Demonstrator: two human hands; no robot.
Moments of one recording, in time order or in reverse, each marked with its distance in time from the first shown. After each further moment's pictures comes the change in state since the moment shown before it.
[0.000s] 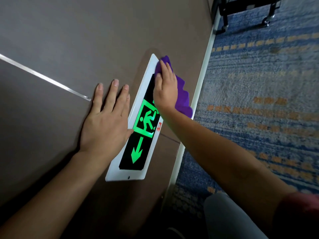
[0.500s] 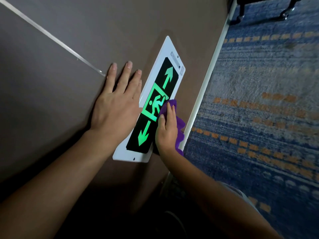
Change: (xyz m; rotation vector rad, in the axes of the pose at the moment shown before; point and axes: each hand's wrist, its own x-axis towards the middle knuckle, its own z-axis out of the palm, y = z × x) left_hand -0.009 0.000 0.002 -0.075 0.058 0.008; right_hand -0.171 0.028 -0.007 0.112 -0.132 0.380
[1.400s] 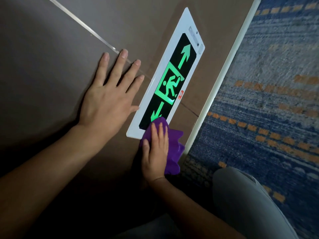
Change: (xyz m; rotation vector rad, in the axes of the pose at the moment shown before) left_hand -0.054 -0.020 -0.002 0.100 -0.112 0.050; right_hand -0.143 0.034 0.017 -0.178 -0.208 -0.190
